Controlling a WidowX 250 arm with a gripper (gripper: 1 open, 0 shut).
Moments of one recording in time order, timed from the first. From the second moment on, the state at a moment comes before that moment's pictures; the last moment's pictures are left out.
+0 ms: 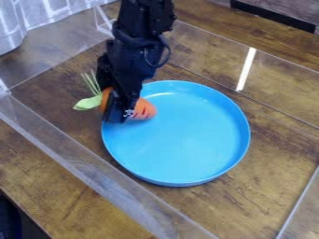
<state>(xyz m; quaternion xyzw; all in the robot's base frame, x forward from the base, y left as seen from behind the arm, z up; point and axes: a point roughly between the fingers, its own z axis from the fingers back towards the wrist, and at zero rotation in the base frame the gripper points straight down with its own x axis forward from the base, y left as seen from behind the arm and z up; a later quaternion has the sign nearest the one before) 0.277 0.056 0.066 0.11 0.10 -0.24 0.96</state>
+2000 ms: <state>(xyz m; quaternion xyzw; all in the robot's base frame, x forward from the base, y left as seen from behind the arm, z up) 0.277 0.102 0.059 0.13 0.11 -0.24 0.96</state>
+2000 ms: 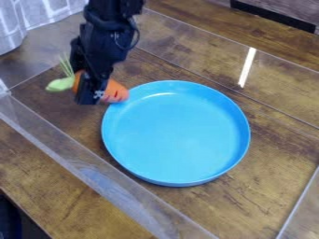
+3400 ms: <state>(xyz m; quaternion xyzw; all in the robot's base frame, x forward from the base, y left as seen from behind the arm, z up) 0.302 0.126 0.026 0.14 0.12 -0.24 0.95</state>
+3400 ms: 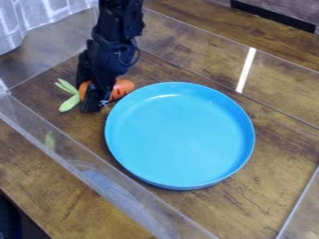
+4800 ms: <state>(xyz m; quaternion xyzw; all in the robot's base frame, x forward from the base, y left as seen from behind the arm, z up) 0.311 0.148 0.021 0.13 0.12 -0.23 0.96</state>
